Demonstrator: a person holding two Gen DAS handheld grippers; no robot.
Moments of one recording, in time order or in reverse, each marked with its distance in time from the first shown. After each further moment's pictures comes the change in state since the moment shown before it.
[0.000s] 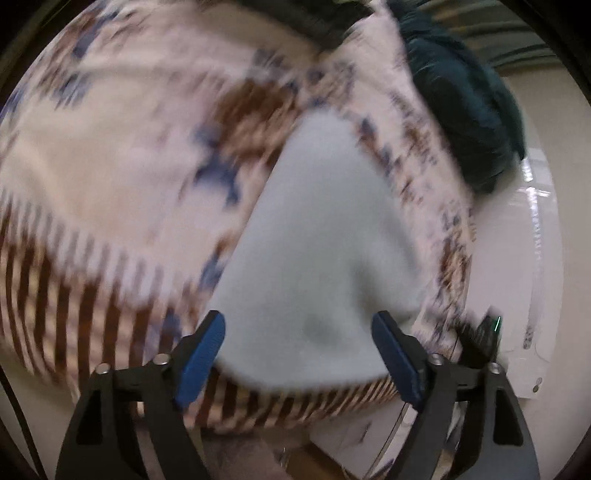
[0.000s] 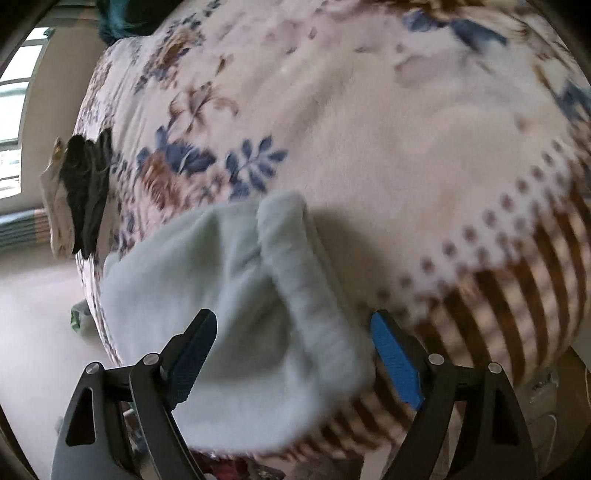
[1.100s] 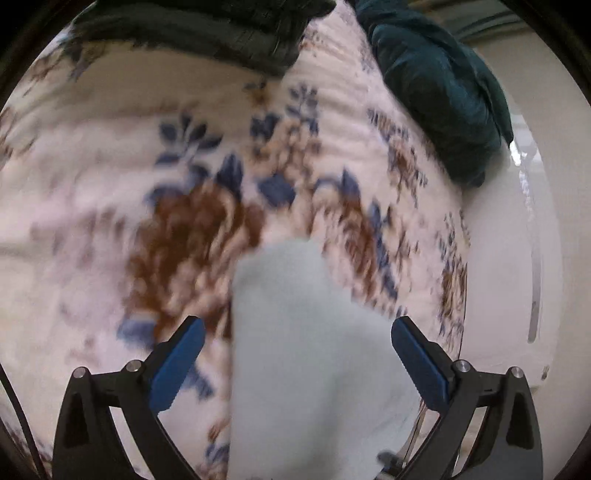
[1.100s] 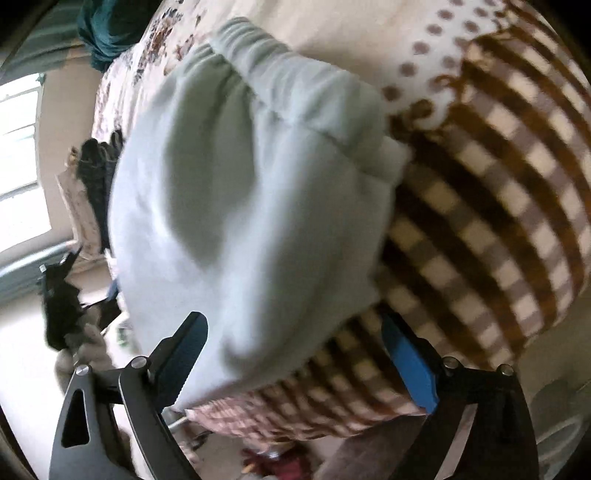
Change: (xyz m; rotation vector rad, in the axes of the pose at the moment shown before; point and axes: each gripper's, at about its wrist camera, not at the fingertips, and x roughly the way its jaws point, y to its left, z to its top) left arm 0.075 -0.010 0.144 0.179 0.073 -0.038; right arm 0.059 -0.026 -0.139 0.163 0.007 0.190
